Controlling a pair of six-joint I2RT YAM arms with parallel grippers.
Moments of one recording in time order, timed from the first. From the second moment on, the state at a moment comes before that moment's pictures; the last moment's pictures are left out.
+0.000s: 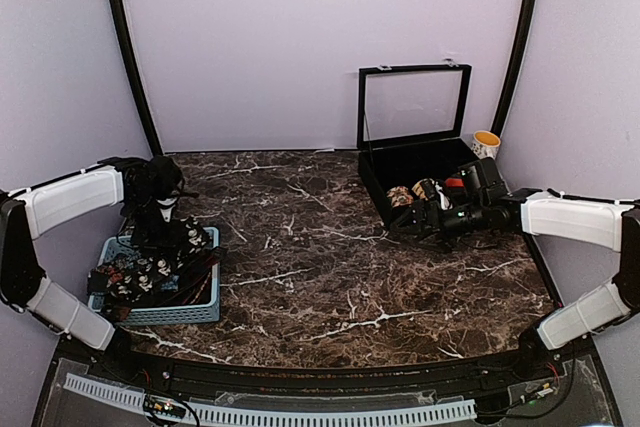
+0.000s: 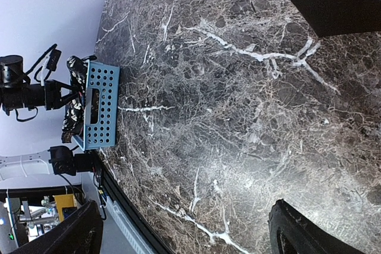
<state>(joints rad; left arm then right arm) -0.29 1.41 1.02 -1.08 -0.12 -0.38 0.43 1.35 0.77 -0.24 -0.67 0.60</state>
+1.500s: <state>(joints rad) -0.68 1.73 2.13 -0.43 0.71 -0.54 0.42 1.38 0.87 -0.27 -0.68 0.58</state>
